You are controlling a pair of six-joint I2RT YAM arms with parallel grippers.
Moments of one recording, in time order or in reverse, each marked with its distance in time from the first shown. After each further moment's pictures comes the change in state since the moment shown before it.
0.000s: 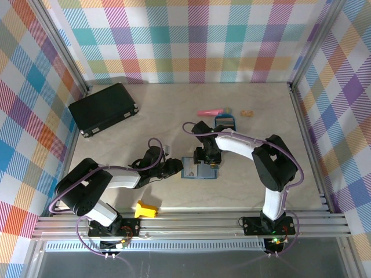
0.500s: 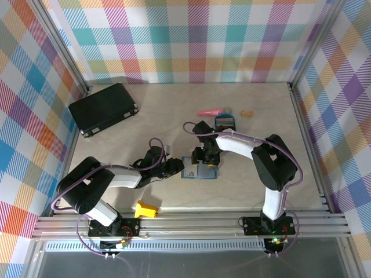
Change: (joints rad) left arm -0.009 0.023 0.005 0.027 0.000 -0.004; right arm -0.012 0.006 -0.017 0.048 -0.098 0.013
